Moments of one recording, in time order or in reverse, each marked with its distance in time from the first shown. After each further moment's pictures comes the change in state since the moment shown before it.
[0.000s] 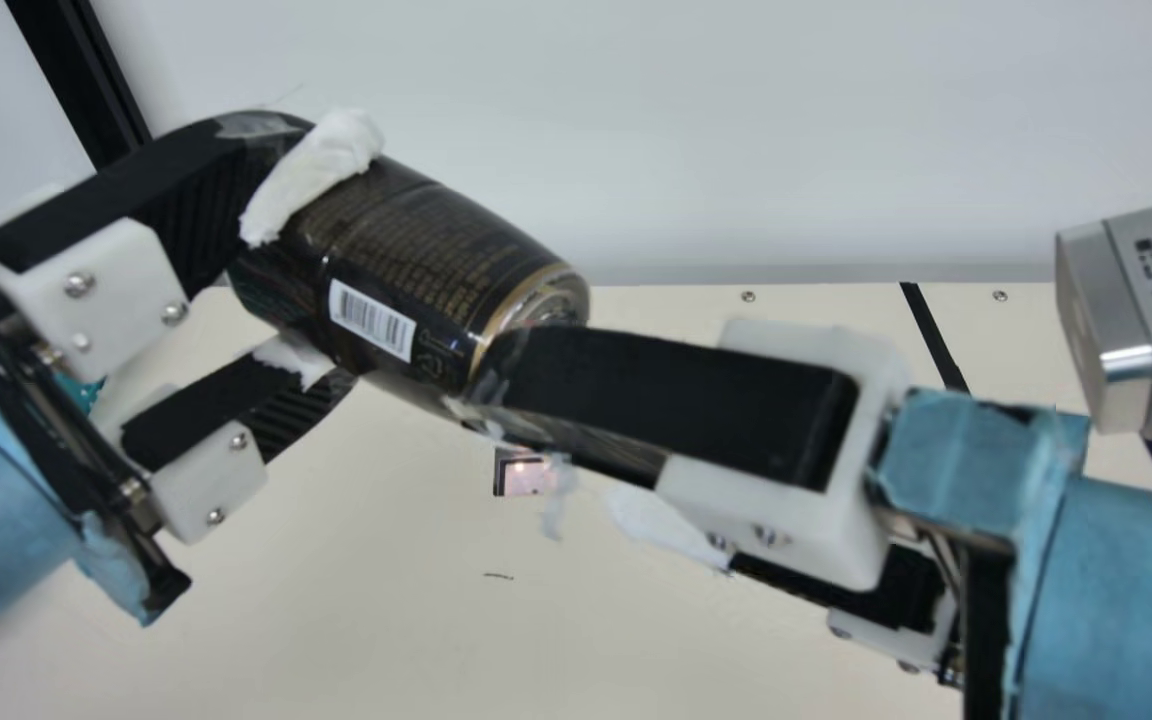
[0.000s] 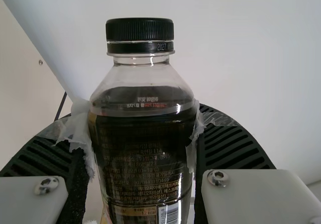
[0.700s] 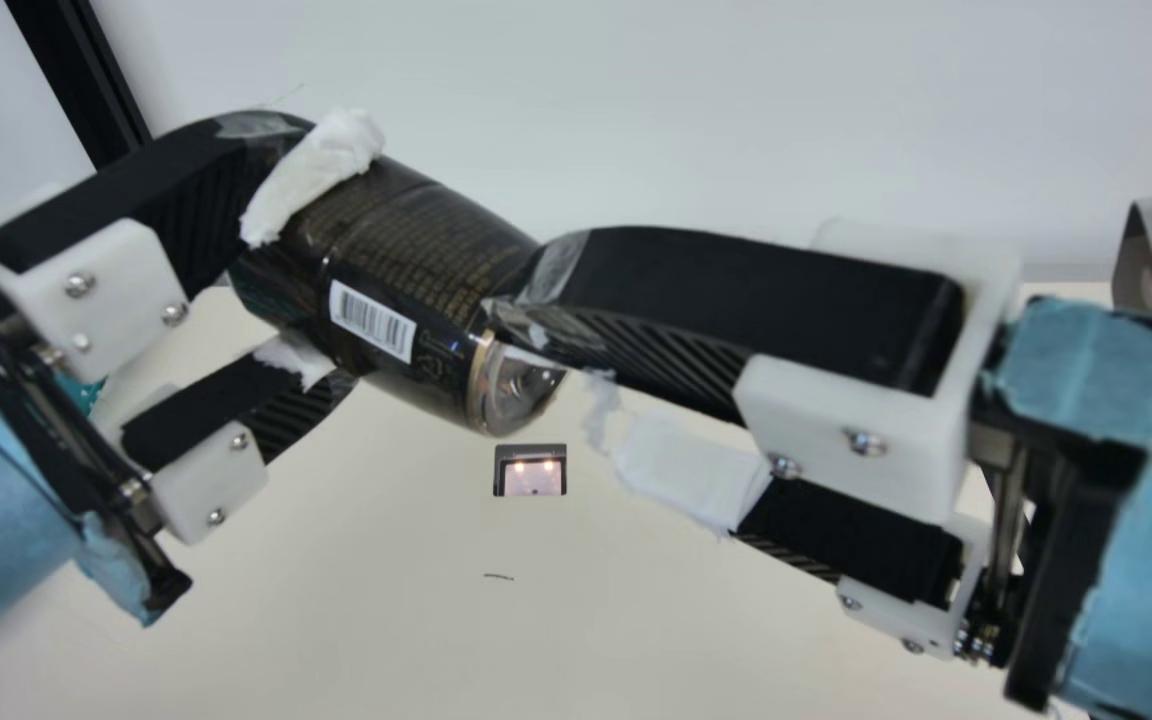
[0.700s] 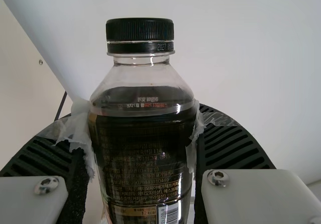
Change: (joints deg) left arm 0.0 0.0 0.0 0.0 0.0 0.0; right arm -3.6 -1.3 0.8 6.5 -0.6 -2.3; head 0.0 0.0
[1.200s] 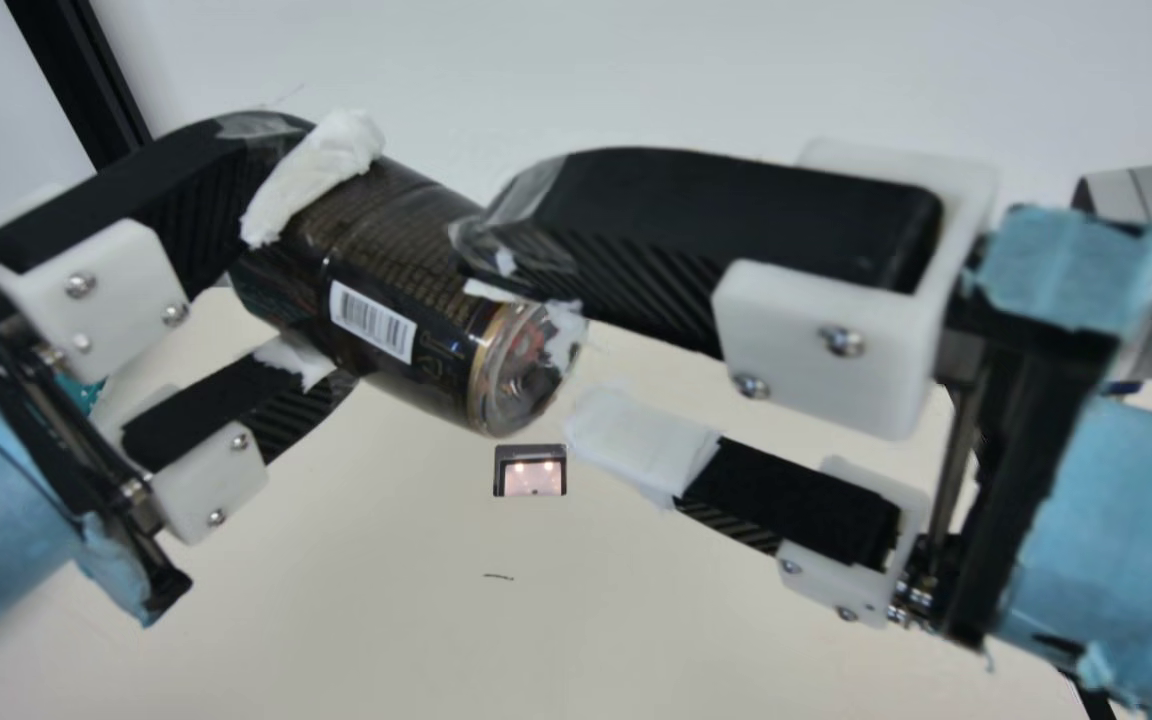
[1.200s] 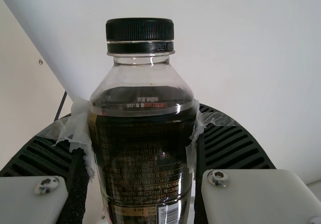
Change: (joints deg) left arm 0.0 0.0 0.0 0.0 0.0 0.0; right arm 1.0 3.6 0.3 9.0 -3.1 -4.2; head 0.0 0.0
